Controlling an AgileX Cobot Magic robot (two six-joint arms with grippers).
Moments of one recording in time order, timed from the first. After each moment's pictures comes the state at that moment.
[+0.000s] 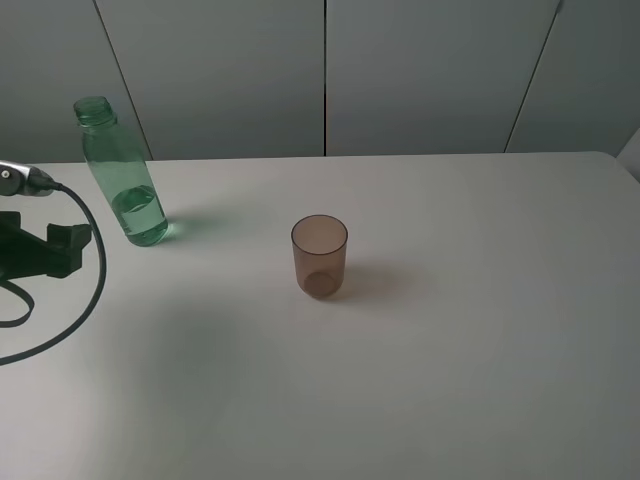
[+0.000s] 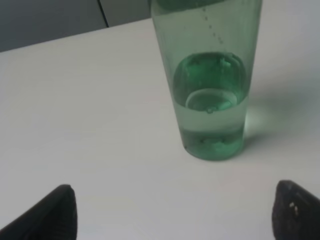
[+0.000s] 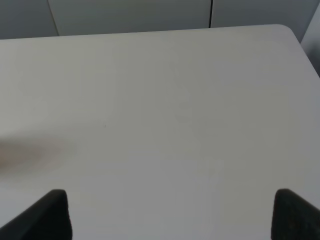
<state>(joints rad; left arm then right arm) -0.08 1.51 -0.23 -0.04 -0.73 0.17 -0.04 0.00 -0.50 0.02 1.10 0.01</state>
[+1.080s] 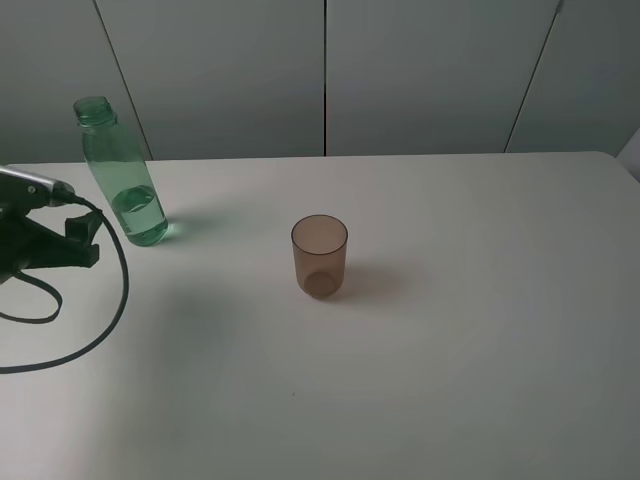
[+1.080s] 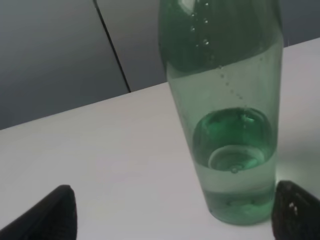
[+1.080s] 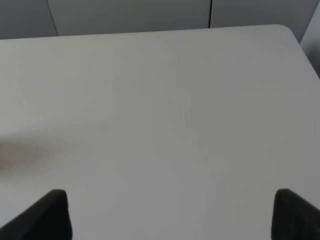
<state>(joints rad) -0.08 1.80 -0.25 -0.04 -1.18 0.24 -0.04 0.00 -0.50 0.02 1.10 0.01</state>
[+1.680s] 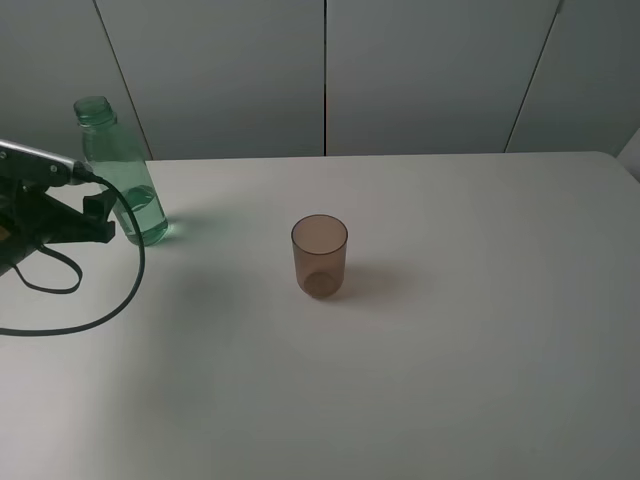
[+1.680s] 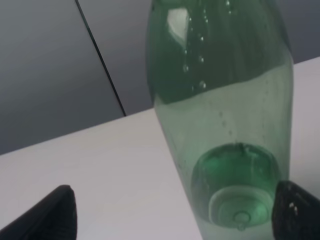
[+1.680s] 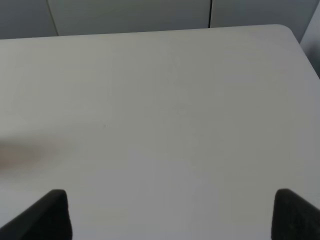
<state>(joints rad) -0.08 1.87 -0.38 -0.02 -1.17 0.24 -0.04 0.00 -0.50 0.02 1.10 0.01</state>
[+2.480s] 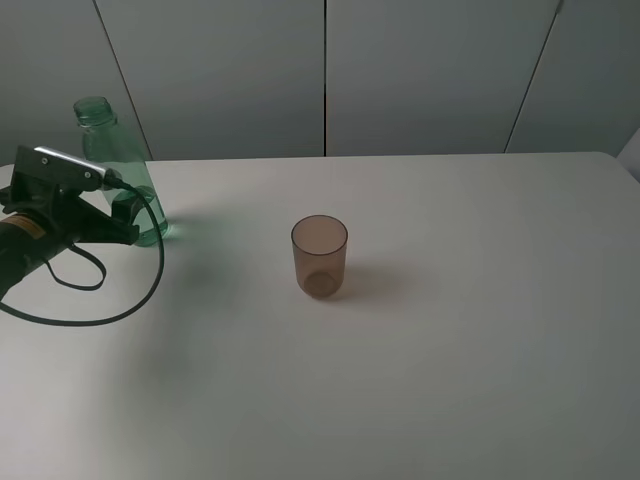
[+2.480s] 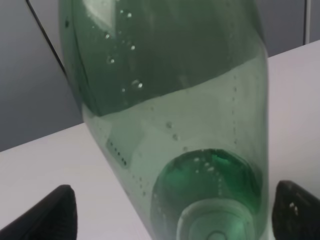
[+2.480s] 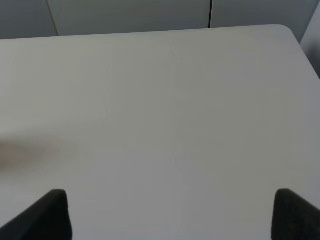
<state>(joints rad) -0.08 2.01 -0.49 0.07 -1.16 0.22 -0.04 0.00 -0.50 0.02 1.10 0.01</state>
